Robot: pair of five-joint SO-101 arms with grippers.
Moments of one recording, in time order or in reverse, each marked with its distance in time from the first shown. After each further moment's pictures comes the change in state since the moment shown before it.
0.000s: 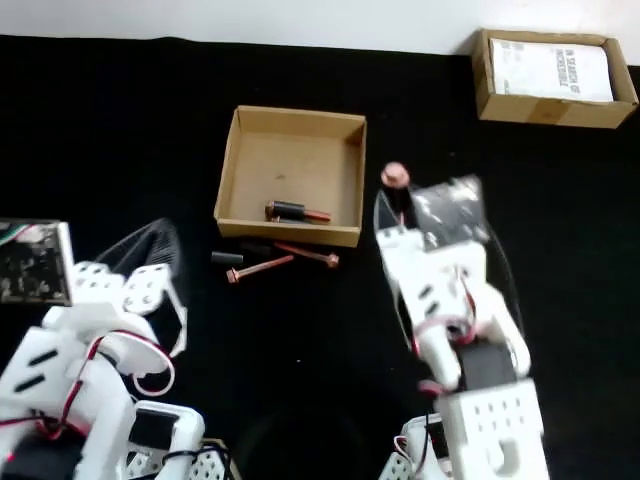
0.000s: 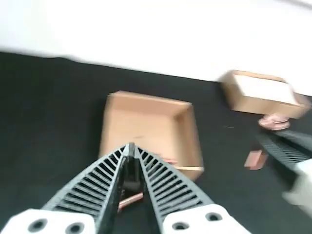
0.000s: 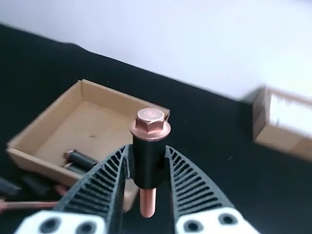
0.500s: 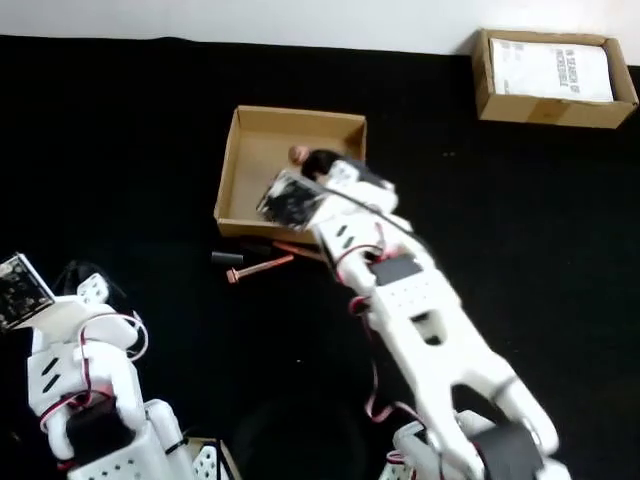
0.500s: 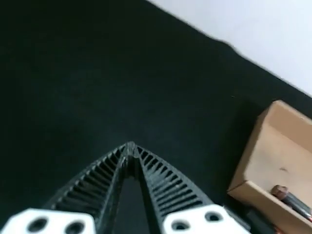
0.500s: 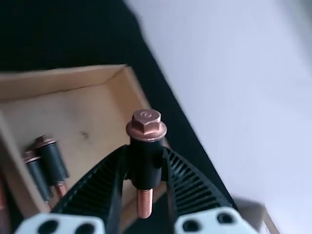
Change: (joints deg) left arm -30.2 -21.4 45.5 -21.8 0.2; right arm -11.9 45.6 -7.2 -34.8 35.6
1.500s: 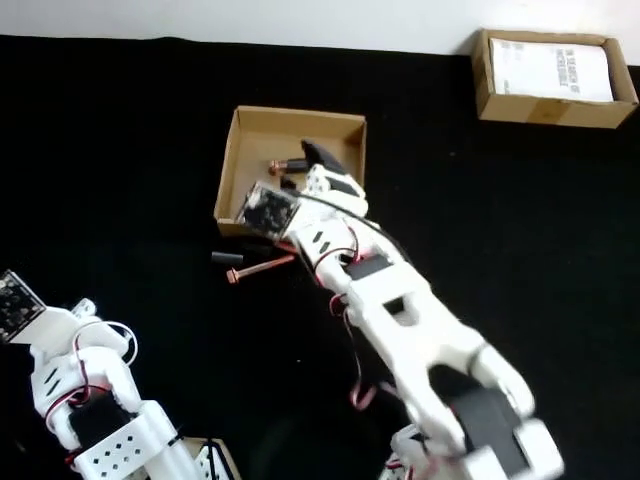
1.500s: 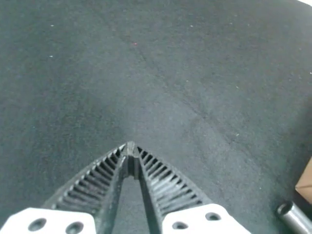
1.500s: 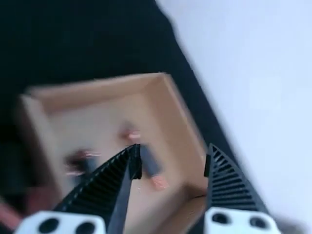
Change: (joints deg) left arm -8.6 0.1 13.3 -3.3 0.1; right arm -4.9 1.6 -1.2 3.4 -10.5
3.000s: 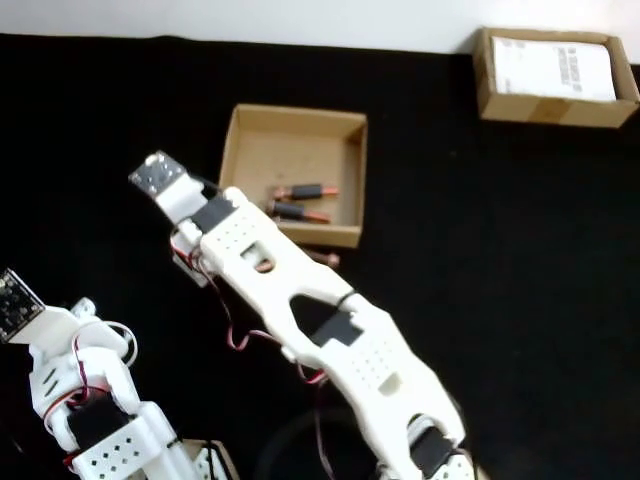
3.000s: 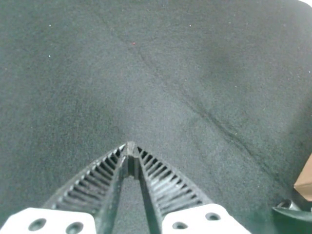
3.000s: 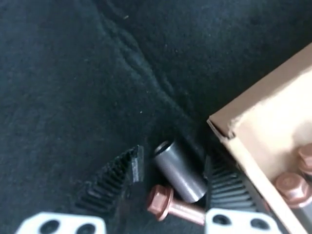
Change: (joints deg) left arm 0.3 0.0 0.0 0.0 0.0; right arm -17.2 60.5 -80.3 68.6 -36.1
